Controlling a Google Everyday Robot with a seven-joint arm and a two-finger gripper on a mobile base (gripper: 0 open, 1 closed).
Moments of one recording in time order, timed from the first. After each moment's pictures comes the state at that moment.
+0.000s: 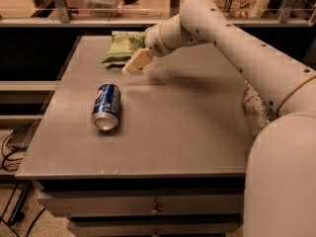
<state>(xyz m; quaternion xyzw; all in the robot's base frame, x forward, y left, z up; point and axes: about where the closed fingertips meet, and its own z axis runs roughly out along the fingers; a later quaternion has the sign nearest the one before) 0.759 0.076 0.876 -0.55 0.69 0.18 0.44</state>
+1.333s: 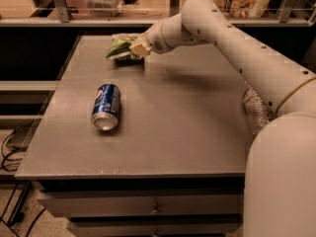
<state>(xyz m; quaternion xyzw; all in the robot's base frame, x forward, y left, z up) 0.775 0.078 0.885 -0.53 0.68 0.18 0.47</state>
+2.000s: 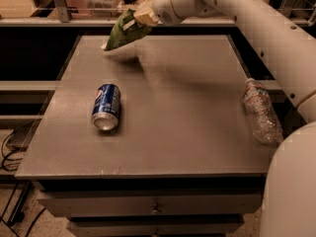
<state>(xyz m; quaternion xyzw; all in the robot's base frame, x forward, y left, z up) 0.768 0.056 0.992 -0.55 0.62 0.11 0.54</state>
